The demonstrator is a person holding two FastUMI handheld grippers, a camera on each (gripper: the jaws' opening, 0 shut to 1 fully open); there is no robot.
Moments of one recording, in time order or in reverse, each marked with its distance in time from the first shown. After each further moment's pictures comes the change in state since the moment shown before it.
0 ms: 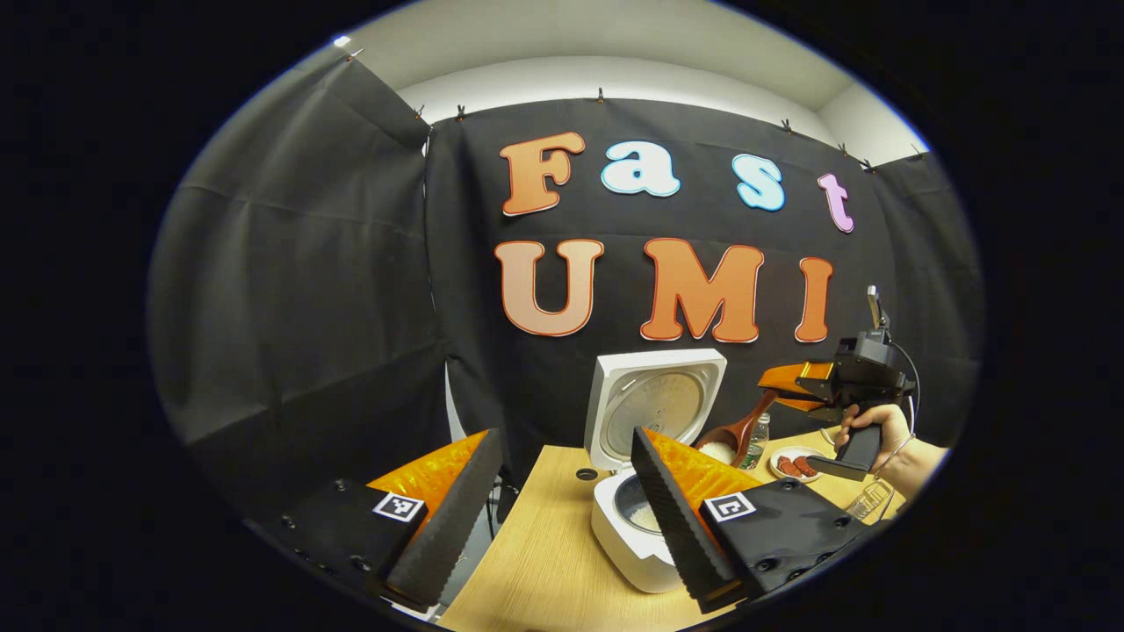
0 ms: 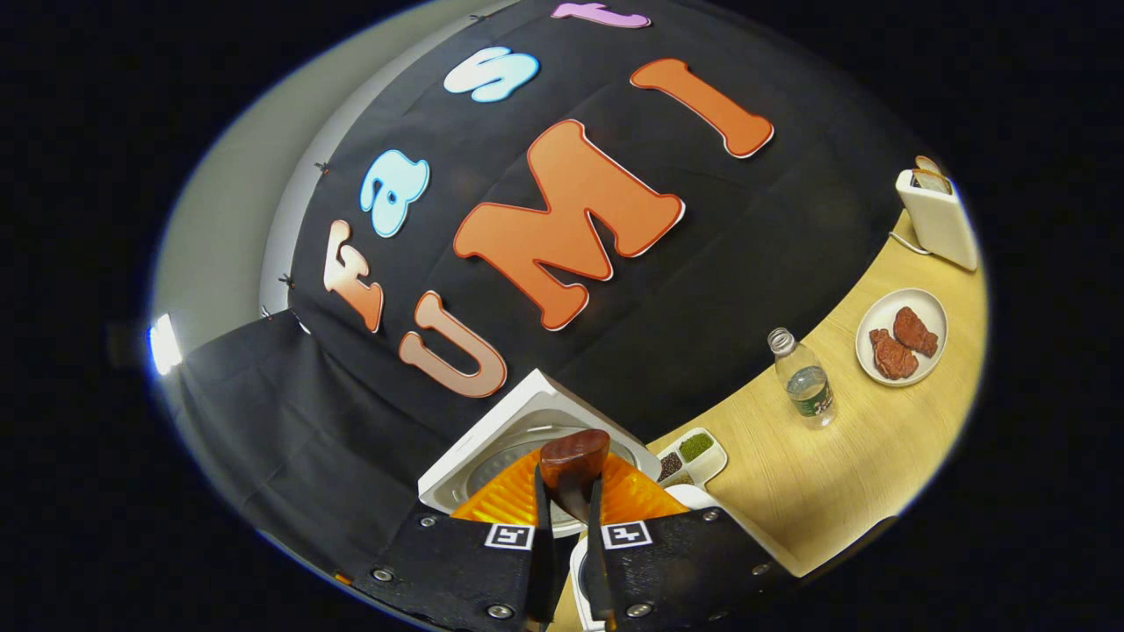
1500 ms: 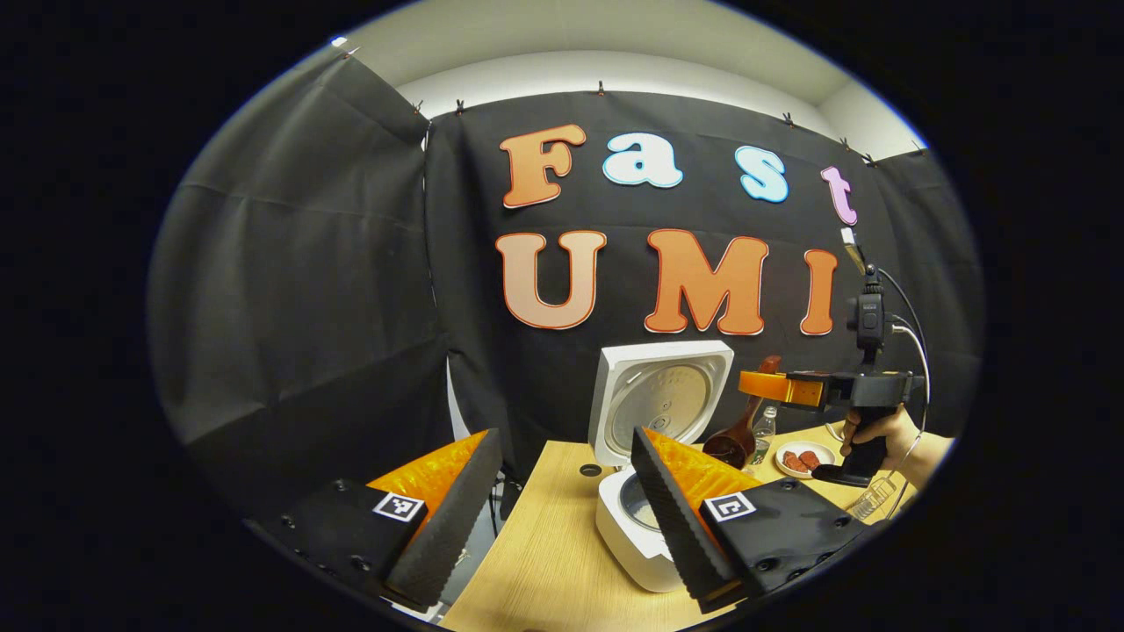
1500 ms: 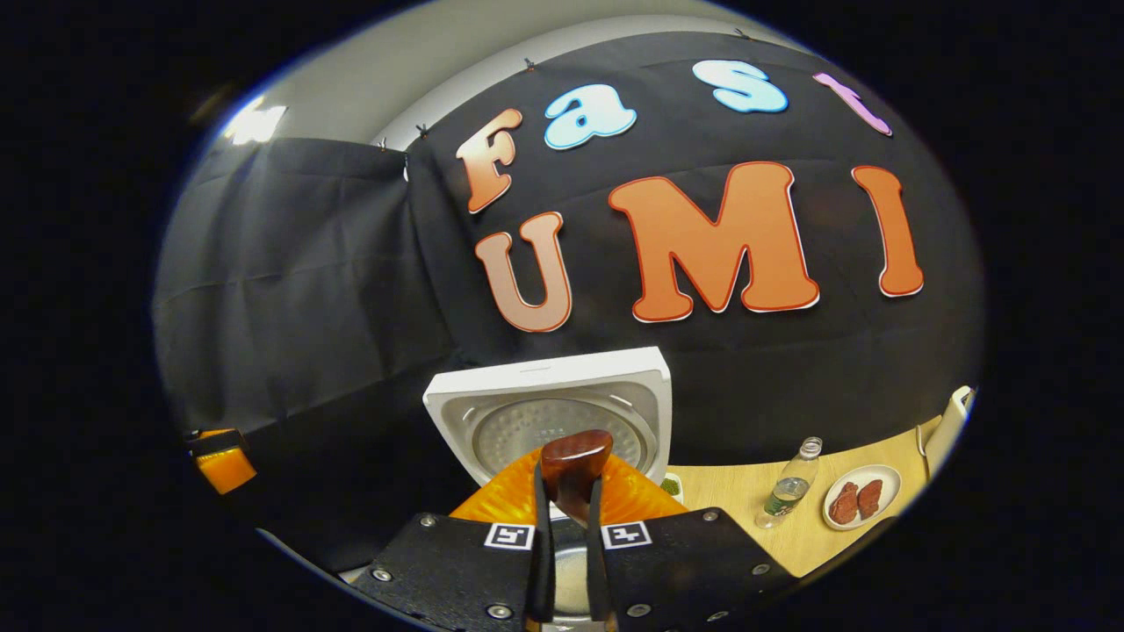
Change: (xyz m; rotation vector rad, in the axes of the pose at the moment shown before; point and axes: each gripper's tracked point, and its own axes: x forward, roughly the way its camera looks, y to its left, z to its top) left arm 0.010 0.003 -0.008 0.009 0.016 0.010; right arm -0.002 0.053 -0.045 -0.665 0.048 0.116
